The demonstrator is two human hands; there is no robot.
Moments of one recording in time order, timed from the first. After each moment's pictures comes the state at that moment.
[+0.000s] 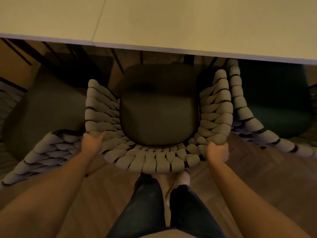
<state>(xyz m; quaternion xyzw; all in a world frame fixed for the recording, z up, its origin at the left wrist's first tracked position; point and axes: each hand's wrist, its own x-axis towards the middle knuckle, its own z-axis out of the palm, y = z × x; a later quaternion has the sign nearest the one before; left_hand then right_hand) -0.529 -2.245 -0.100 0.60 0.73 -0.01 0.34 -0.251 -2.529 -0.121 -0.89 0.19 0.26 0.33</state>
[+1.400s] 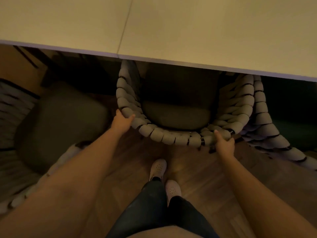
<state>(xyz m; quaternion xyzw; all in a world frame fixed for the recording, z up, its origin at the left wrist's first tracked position) -0.468 -2.135 -0.086 0.64 0.62 -0.03 0.45 -0.263 -2.427 -0.092 -0.82 0.19 0.29 0.45</state>
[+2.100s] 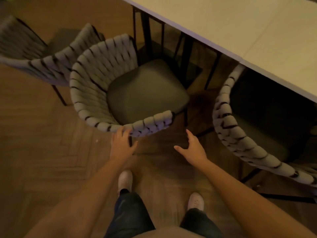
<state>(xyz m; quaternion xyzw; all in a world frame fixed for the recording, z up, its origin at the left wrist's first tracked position) -0.863 -2.210 -0.099 0.72 0.66 0.08 0.19 -0.587 -2.266 -0.078 -0.74 -0.47 0.45 0.15</state>
